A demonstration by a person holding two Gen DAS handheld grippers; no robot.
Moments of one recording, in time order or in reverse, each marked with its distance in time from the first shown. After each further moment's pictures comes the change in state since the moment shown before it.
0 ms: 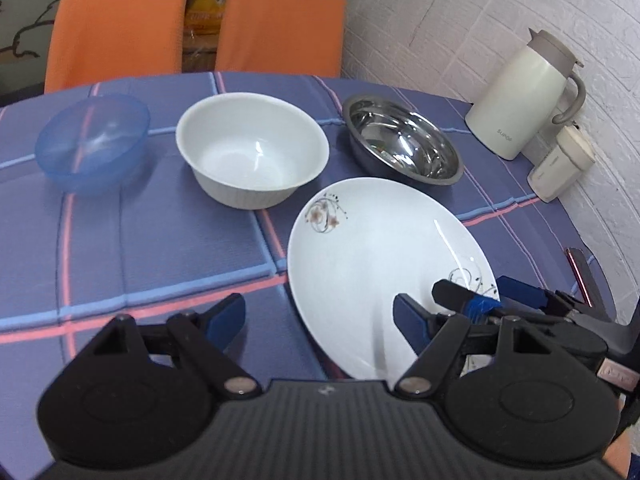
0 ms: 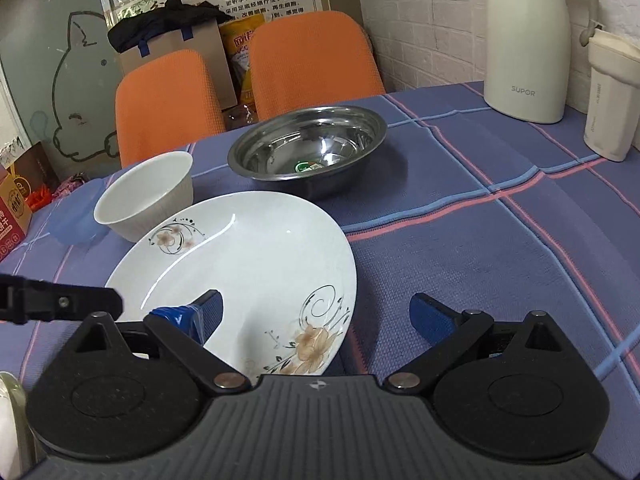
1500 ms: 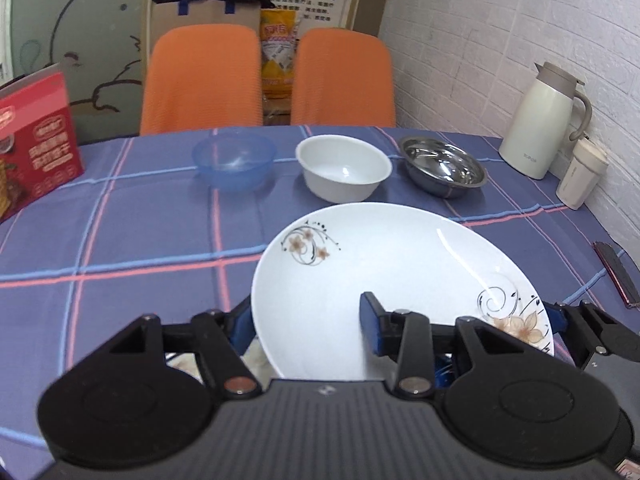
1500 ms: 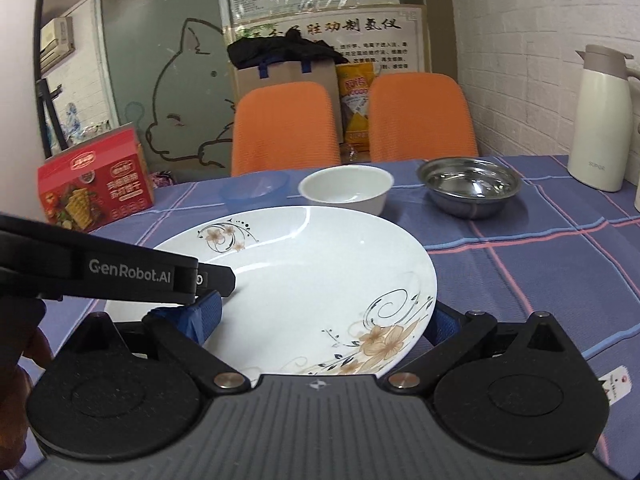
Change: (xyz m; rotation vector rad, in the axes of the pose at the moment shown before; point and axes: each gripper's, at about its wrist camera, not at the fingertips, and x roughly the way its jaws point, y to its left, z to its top) left arm -0.129 0.007 -0.100 0.025 -0.222 0.237; right arm -0.096 0.132 -0.066 -0.188 -0.159 0.173
